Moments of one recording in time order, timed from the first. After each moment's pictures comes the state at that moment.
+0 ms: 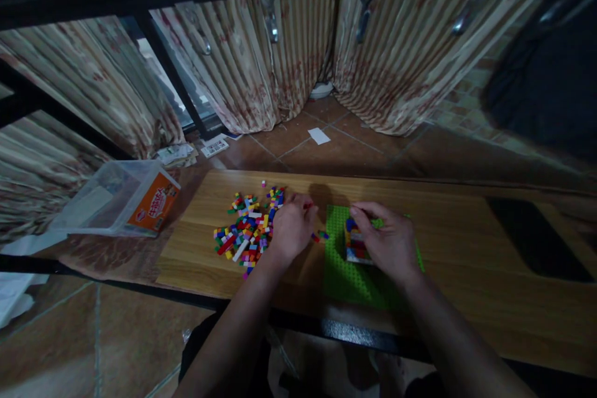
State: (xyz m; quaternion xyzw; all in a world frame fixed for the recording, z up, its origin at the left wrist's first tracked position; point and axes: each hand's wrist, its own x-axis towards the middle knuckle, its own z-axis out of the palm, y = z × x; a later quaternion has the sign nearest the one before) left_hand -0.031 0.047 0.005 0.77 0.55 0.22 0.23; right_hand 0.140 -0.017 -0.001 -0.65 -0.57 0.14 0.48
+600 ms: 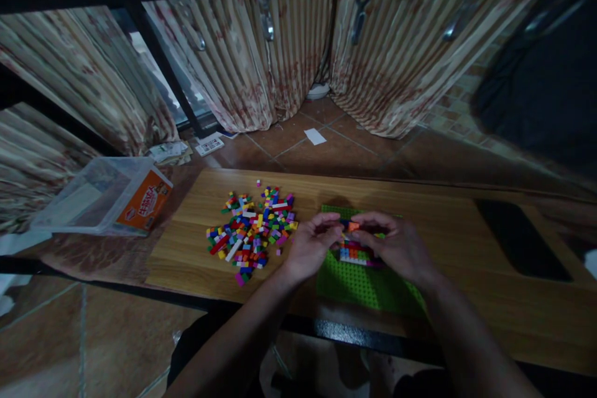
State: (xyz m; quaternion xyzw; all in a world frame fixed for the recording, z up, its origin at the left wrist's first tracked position) left_hand 0.000 0.009 -0.017 0.49 0.40 0.35 0.69; right_hand 0.177 -0.032 -0.005 -0.63 -0.56 0.35 0.41
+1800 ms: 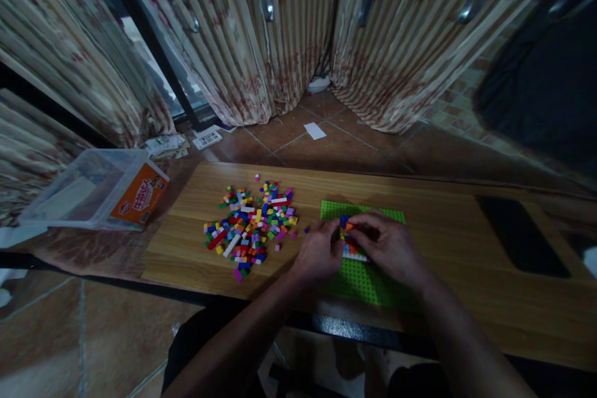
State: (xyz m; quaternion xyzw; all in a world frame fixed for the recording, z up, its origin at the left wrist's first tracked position) left_hand 0.004 -0.004 -0.025 0.76 0.45 0.21 0.41; right_hand 0.174 -0.034 -0.017 -0.62 -0.66 0.25 0.35
